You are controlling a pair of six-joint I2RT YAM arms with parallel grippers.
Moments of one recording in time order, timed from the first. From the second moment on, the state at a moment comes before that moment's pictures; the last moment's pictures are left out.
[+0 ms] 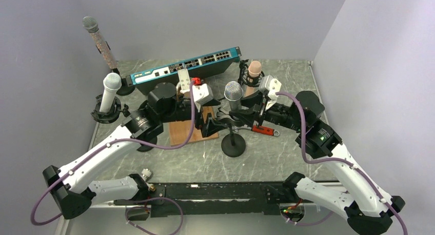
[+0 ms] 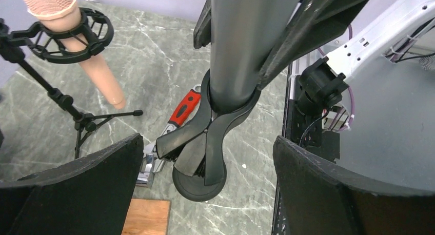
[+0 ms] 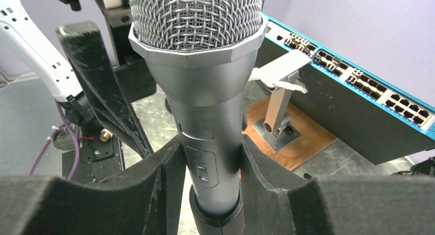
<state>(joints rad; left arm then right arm) -0.82 1.09 1.17 -0.23 0.50 0.04 0.70 0.86 1.12 -0.24 -0.50 -0.07</state>
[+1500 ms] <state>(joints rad) -0.74 1.22 1.06 0.05 0.73 -0.01 0.70 0.83 1.09 -0.22 -0.36 0.01</state>
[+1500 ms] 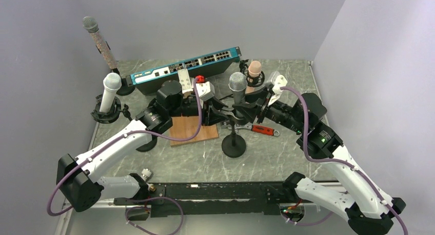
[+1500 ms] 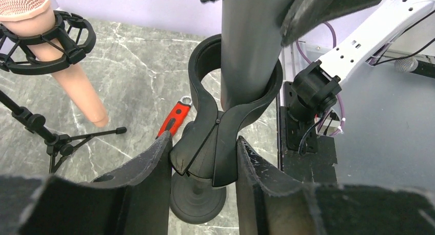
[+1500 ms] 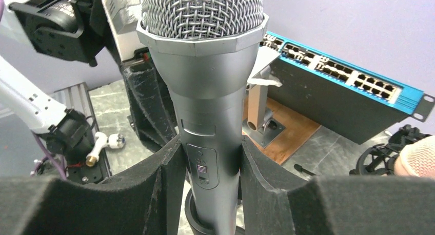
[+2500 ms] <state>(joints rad) -0.80 1.29 1.25 -0.28 0.54 -0.03 0.70 0.73 1.16 -0.40 0.70 0.11</state>
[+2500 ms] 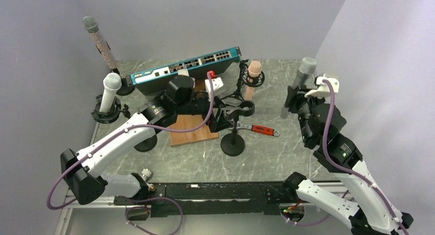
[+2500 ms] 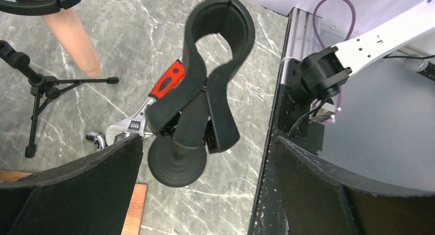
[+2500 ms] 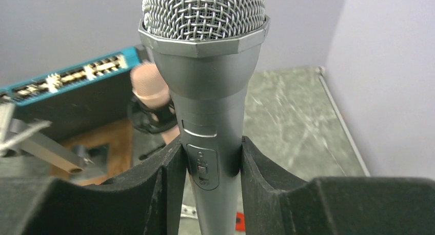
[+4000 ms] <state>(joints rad) -0.92 1.60 1.83 -0.67 0.26 -0.14 0.70 0.55 1.07 -0.71 0.72 0.28</state>
